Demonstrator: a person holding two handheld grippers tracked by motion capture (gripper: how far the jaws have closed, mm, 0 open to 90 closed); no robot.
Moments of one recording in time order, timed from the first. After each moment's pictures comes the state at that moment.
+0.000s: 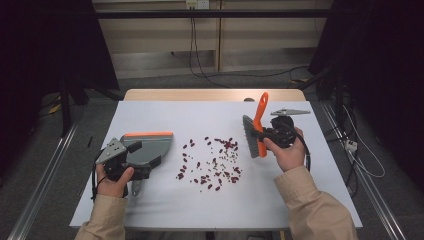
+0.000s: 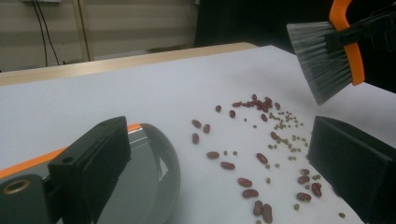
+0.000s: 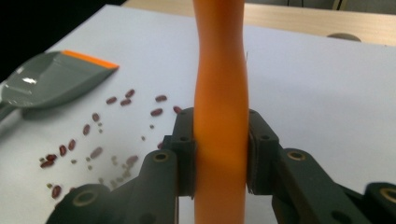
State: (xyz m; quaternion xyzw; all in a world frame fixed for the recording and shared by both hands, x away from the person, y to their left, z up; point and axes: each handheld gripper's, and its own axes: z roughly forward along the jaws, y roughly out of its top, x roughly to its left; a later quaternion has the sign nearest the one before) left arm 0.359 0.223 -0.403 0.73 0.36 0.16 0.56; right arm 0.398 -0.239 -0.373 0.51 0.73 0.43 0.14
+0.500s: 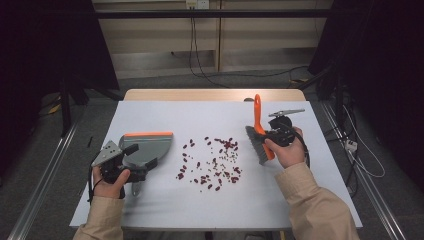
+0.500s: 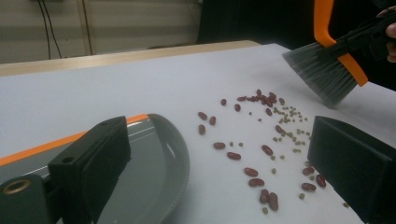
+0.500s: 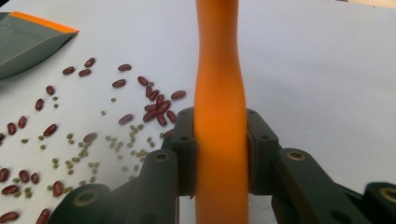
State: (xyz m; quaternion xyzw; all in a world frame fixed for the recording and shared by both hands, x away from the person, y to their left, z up) left arm 0.357 0.233 -0.409 0.73 0.37 0.16 0.55; right arm 0.415 -0.247 -0.393 0.53 0.75 0.37 0.12
